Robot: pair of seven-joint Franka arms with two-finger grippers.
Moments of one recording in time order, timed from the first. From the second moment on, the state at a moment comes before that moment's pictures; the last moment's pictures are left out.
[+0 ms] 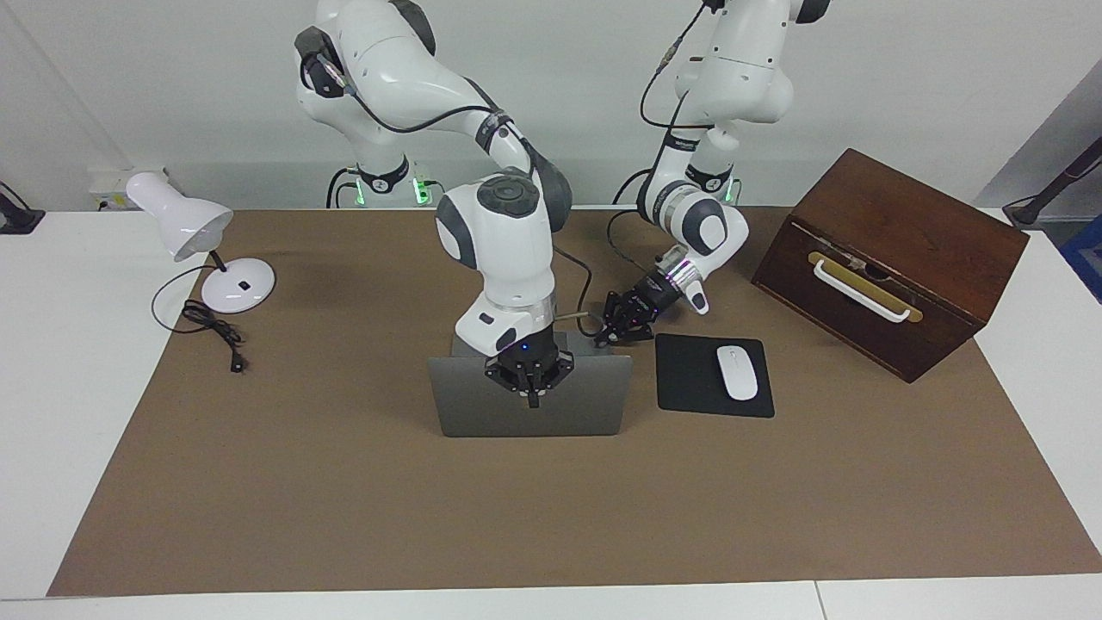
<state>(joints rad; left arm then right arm) -0.50 0.23 0.03 -2.41 -2.34 2.37 -0.28 0.41 0.60 0.11 -1.30 -0.16 2.12 0.58</state>
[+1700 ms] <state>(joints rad) -0.49 0.23 0.00 -2.43 -2.49 2.36 -0.28 0.42 0.60 0.12 -1.35 -0.08 2.02 0.70</state>
